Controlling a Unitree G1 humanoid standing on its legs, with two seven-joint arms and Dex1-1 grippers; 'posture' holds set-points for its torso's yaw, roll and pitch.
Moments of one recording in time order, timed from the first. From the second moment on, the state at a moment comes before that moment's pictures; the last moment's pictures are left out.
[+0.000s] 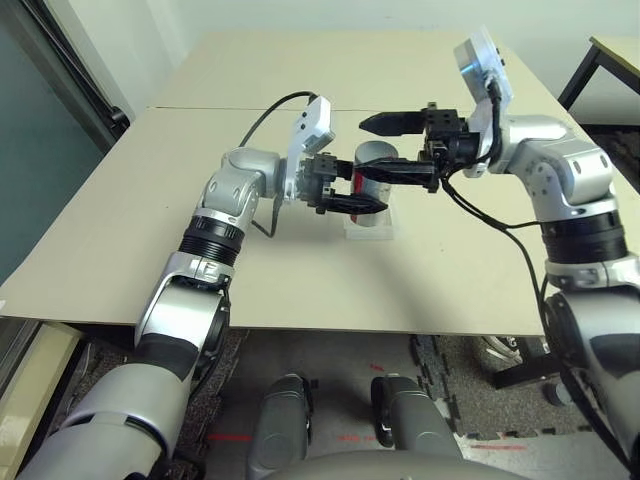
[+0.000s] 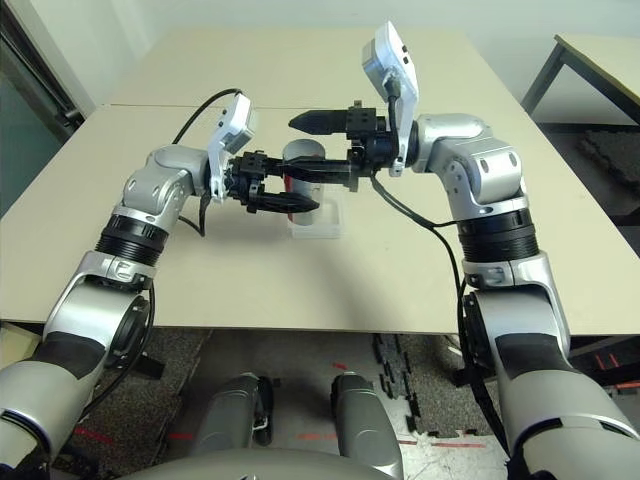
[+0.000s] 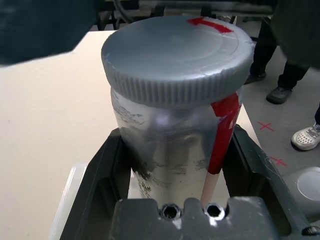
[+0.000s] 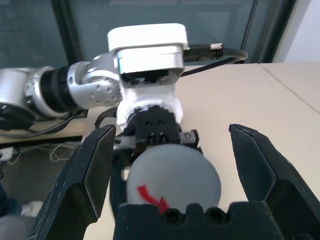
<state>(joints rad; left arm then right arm) -0.95 0.30 -0.16 0.53 -0.25 0.30 -1.38 -0.92 -0.43 0.06 0.16 0.47 0.59 1.16</state>
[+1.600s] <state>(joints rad) -0.96 0.32 -0.14 0.60 -0.26 0.28 -1.35 -0.81 -0.58 0.02 -0.04 0.54 0.74 1.03</state>
